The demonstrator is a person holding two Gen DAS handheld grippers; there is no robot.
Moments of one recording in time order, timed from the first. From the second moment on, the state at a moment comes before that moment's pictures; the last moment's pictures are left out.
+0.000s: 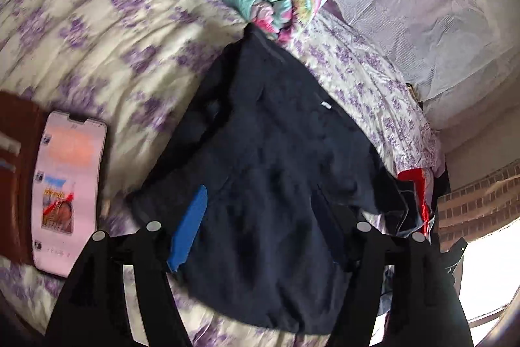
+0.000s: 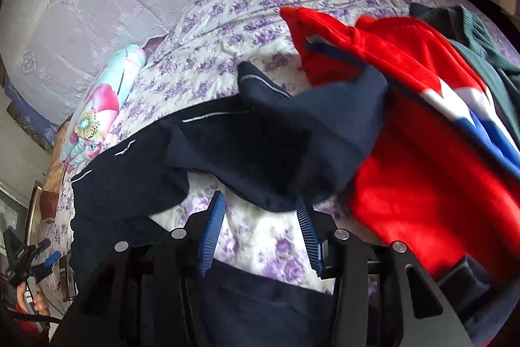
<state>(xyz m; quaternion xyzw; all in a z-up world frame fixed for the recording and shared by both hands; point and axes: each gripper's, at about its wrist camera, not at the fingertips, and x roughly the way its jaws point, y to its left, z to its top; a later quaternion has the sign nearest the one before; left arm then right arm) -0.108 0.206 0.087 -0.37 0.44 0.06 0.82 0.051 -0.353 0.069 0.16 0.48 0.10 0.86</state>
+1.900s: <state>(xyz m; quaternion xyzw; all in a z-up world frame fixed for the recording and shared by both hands) -0.148 0.151 0.044 -0.33 0.44 0.12 0.83 -0.102 -0.481 0.057 0.20 0.45 -0.03 0.87</state>
